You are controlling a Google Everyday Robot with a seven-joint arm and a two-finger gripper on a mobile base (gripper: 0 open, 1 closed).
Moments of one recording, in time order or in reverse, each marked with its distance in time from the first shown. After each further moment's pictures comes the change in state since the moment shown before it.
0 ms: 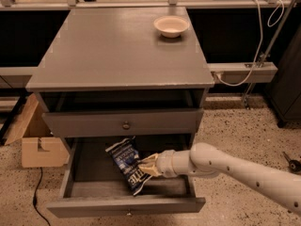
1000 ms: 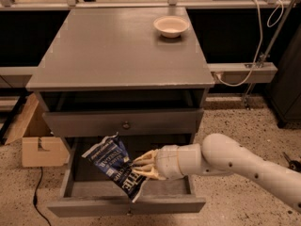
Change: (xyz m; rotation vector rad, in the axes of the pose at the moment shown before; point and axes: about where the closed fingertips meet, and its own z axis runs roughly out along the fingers) arm -0.119 0.095 -0.082 -0.089 -0.063 -0.345
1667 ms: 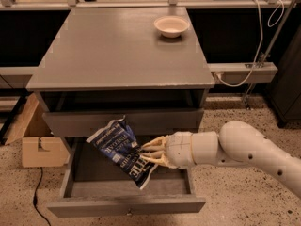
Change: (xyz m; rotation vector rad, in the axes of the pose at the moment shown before) arm -0.045 -0.024 -0.055 0.078 -0.008 -0.060
